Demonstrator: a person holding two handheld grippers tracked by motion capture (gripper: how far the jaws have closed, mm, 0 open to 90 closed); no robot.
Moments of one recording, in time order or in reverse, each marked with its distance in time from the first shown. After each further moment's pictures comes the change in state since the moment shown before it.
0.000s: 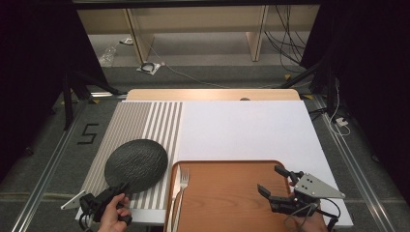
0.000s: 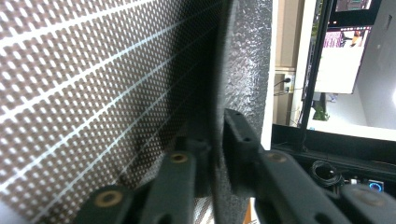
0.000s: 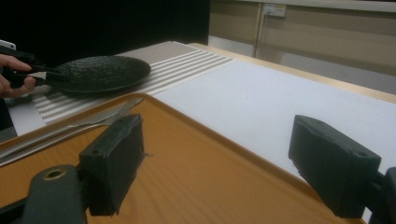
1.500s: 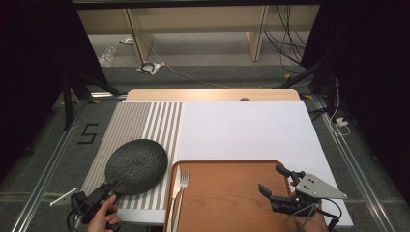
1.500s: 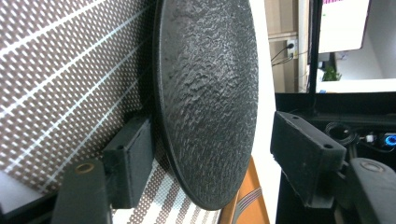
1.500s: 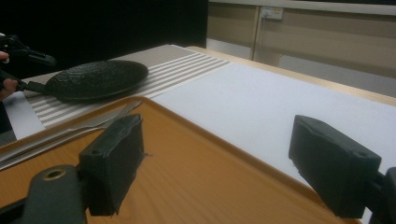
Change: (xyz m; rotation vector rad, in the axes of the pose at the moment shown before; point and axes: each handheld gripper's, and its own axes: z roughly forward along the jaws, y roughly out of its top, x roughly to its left) left arm -0.009 0.014 -0.019 0.090 -0.001 0.141; right arm 0.000 0.001 -0.002 -0.013 -0.008 0.007
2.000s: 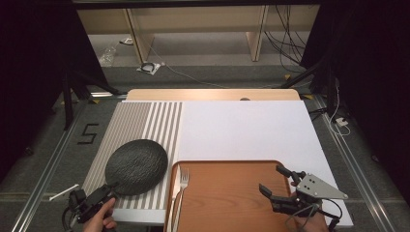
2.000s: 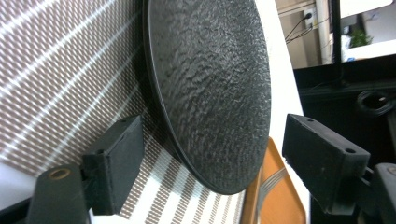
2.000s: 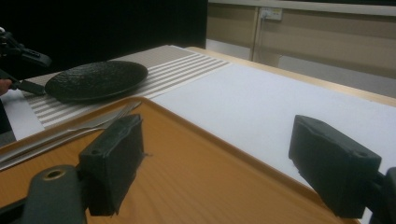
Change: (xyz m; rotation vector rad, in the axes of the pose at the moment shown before) left arm -0.009 0.003 -0.007 0.057 0.064 0.177; right arm -0.001 0.000 -0.001 -0.005 -0.002 -0.005
